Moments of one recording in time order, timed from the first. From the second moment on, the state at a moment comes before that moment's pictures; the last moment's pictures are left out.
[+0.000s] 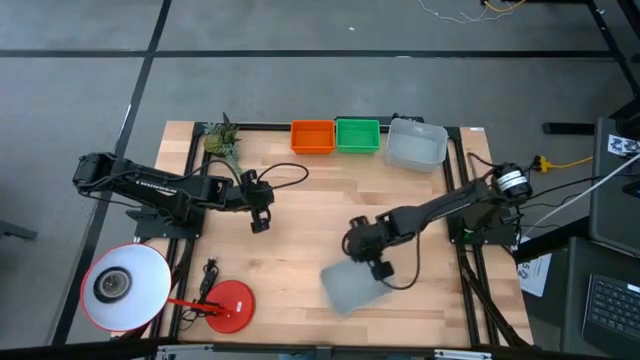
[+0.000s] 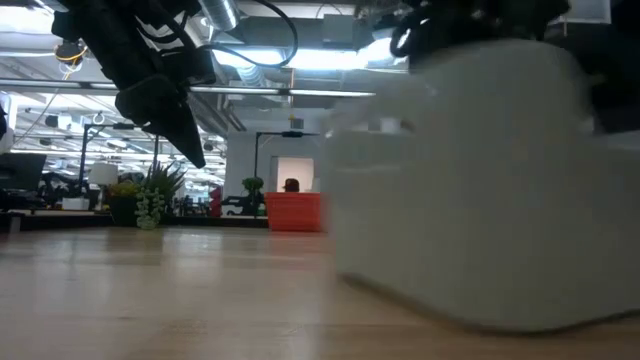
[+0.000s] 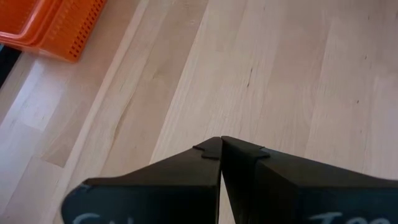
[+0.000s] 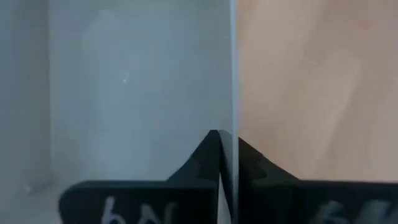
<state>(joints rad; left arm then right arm) -0.03 1.13 0.60 -0.32 -0.36 -0.18 0.28 1.70 1.05 -0.52 -0.06 -0.11</state>
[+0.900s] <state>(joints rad) -0.03 1.13 0.60 -0.32 -0.40 -0.17 -0.56 1.20 1.24 -1.12 0.71 -0.48</state>
